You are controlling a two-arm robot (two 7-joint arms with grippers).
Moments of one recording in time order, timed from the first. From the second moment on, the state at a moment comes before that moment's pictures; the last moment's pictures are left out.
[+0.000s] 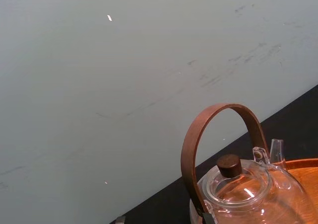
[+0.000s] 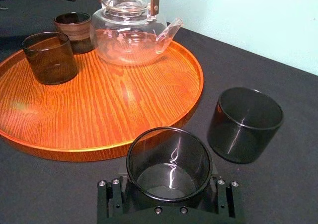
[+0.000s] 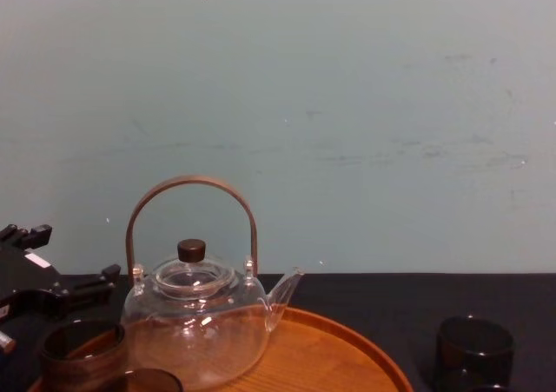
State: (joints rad) left arm -0.20 0.60 0.45 -1.41 -0.25 -0.12 0.03; right arm -0.01 0.53 -0.34 -1.53 0.29 0.08 0.46
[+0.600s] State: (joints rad) left arm -0.20 0.60 0.45 -1.41 -0.25 -0.12 0.03; right arm -0.01 0.56 -0.37 -1.58 0.30 0.02 0.52
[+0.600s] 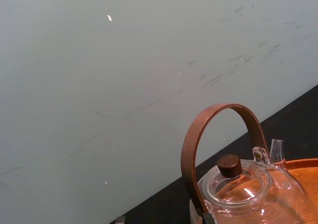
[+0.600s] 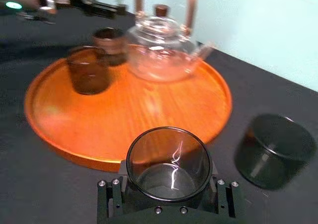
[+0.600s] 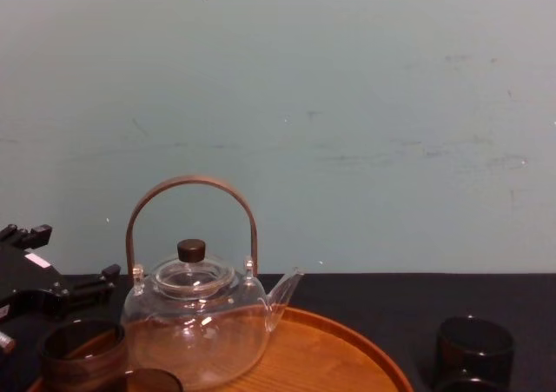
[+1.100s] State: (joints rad) left arm -0.20 0.60 0.45 -1.41 -0.25 -0.12 0.03; right arm 0.03 0.55 -0.46 -1.64 0.28 0.03 0.56
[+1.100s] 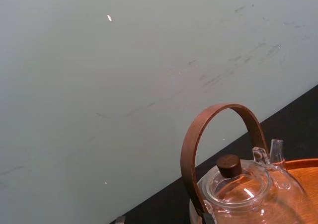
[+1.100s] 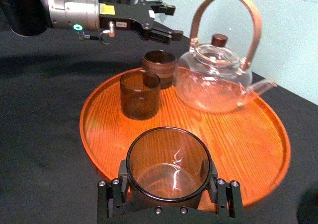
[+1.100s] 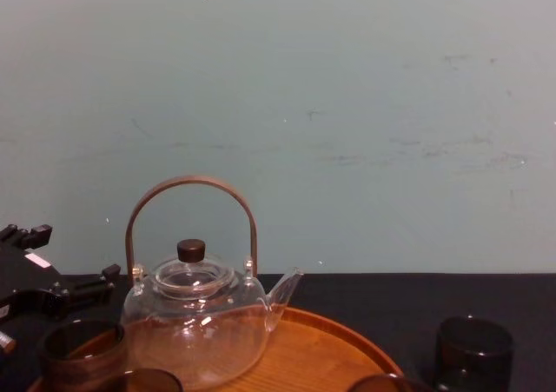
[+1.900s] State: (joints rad) left arm -0.20 0.60 0.45 -1.41 -0.25 -0.12 0.03; right arm 0.19 0.45 -0.55 -1.49 0.27 0.05 0.57
